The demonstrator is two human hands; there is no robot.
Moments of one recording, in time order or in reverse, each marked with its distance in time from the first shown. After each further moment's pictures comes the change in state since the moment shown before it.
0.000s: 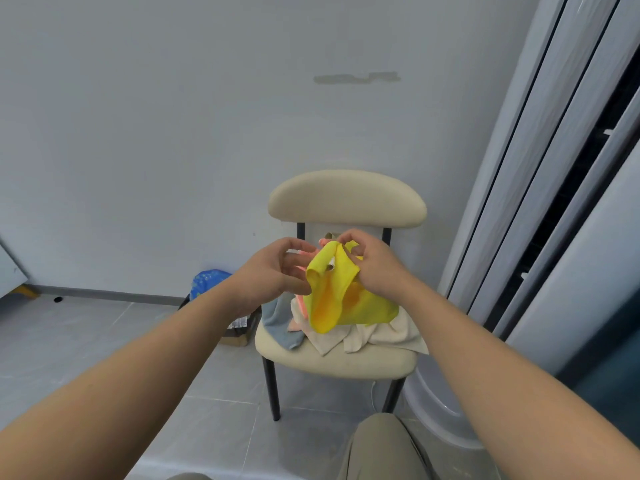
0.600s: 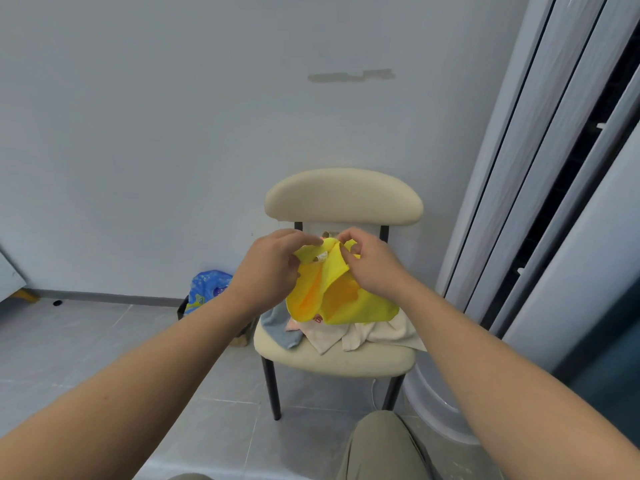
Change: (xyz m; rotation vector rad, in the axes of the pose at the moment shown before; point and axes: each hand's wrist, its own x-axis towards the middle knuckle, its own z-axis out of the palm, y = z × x) left_hand 0.004 0.006 0.019 0.828 0.391 0.554; right_hand -0.005 -0.004 -0.003 -0.100 0.063 0.042
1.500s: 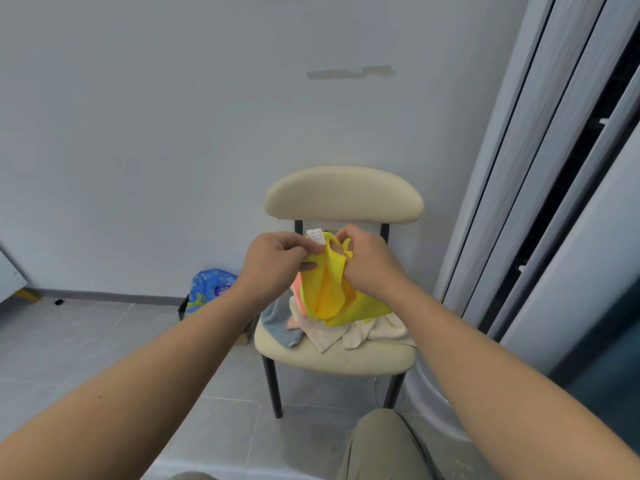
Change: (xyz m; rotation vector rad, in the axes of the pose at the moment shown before) left_hand 0.007 0.017 0.003 -0.652 -0.026 -0.591; right_hand -0.009 -0.015 0.002 -0.204 0.089 -0.024
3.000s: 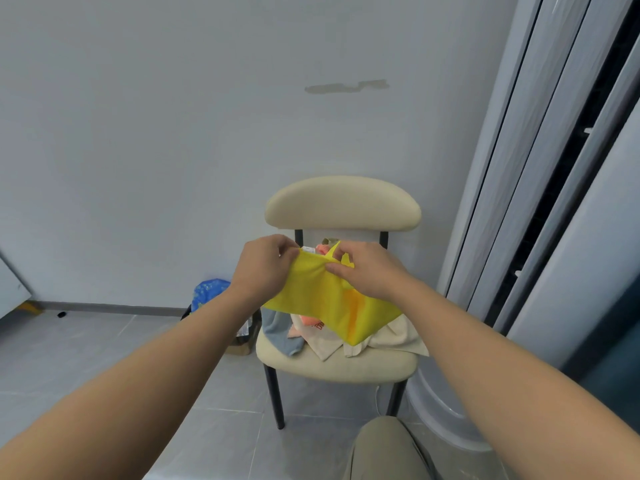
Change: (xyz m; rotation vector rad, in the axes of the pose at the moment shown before) left_hand 0.030 -0.021 -0.015 0.632 0.153 0.195; right_hand 0.006 0.006 -0.014 -0.181 -0.153 -0.100
